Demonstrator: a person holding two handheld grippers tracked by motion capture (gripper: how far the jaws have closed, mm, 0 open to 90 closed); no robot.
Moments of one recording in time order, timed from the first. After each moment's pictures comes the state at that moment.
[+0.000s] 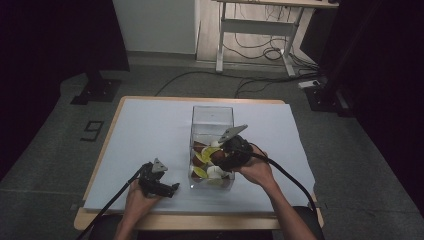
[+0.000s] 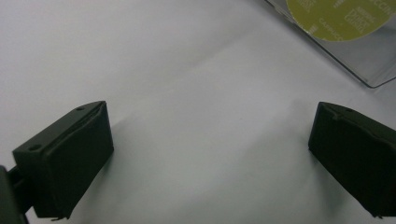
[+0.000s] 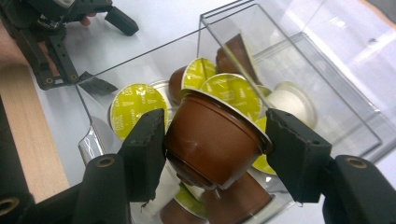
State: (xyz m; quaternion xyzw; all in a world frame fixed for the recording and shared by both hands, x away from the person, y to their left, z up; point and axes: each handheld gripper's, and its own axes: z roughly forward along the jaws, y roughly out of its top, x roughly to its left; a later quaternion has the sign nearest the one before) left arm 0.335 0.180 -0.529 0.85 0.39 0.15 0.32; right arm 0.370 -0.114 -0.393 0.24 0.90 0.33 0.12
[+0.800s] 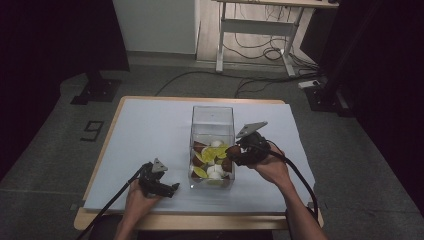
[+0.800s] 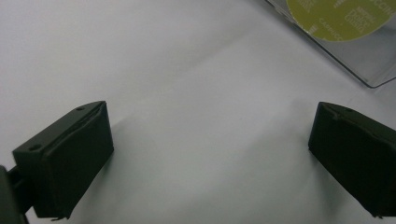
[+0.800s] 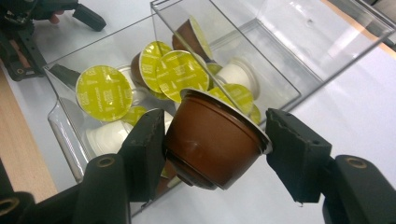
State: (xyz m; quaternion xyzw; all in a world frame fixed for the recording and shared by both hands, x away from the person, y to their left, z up) left arm 0.335 0.180 -0.529 0.85 0.39 0.15 0.32; right arm 0.370 -0.157 -0.380 0.28 0.89 0.33 0.14
